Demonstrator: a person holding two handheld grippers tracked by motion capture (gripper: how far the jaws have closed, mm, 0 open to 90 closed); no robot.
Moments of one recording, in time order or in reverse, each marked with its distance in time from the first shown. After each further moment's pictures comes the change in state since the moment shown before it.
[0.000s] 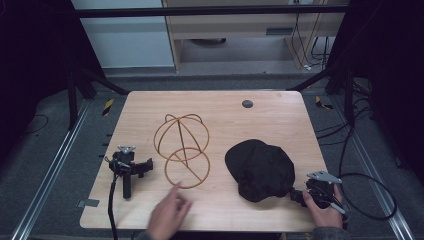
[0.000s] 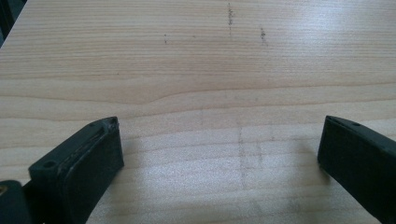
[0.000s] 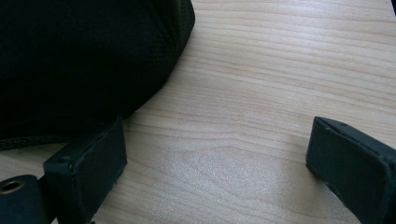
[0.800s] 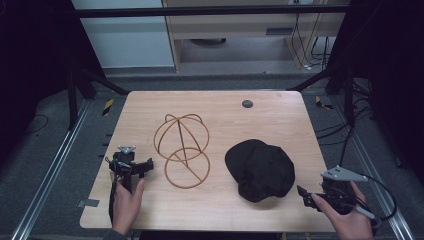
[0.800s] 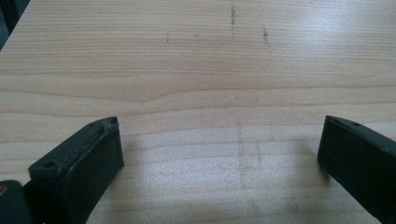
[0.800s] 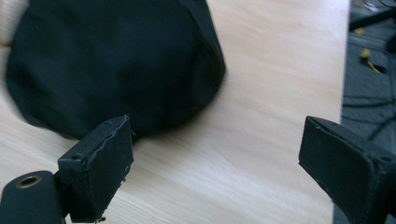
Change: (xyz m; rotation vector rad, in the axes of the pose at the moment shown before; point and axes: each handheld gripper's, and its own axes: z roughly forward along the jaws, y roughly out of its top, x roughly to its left) left arm -0.002 0.000 0.000 0.000 0.015 -0.018; right arm 0.013 0.049 -0.100 -0.004 0.089 -0.119
